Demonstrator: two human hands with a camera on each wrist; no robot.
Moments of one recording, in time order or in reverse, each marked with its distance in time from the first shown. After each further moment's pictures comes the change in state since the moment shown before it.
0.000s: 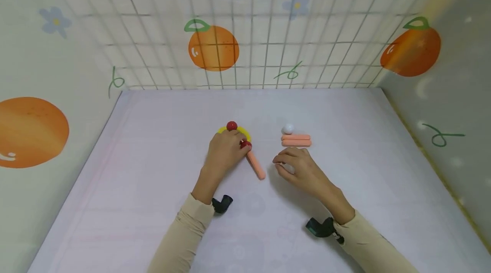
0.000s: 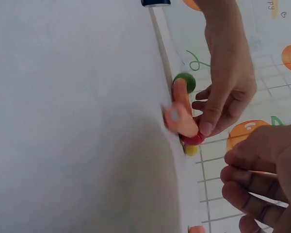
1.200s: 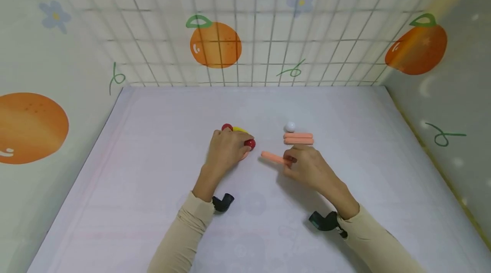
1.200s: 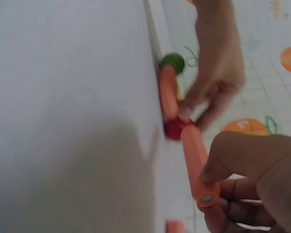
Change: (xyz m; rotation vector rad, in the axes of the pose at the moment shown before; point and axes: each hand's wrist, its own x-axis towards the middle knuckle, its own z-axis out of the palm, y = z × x) left_hand -0.001 -0.005 0.000 -0.093 0.005 0.024; right_hand 0.012 -0.004 -0.013 -0.122 -0.077 0.172
